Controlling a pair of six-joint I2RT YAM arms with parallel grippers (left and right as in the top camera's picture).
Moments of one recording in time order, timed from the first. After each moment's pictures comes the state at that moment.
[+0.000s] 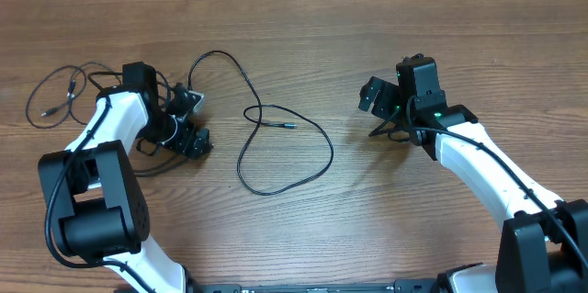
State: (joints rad) left arm 0.18 1.89 1.17 -0.83 0.18 0.54; right arm 0.26 1.57 0.96 -0.32 0.01 0.60
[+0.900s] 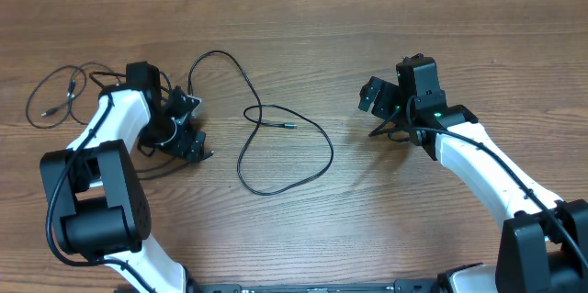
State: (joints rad) left arm 0.16 1.90 1.21 -0.90 0.13 0.51; right arm 0.26 1.57 0.96 -0.32 0.01 0.60
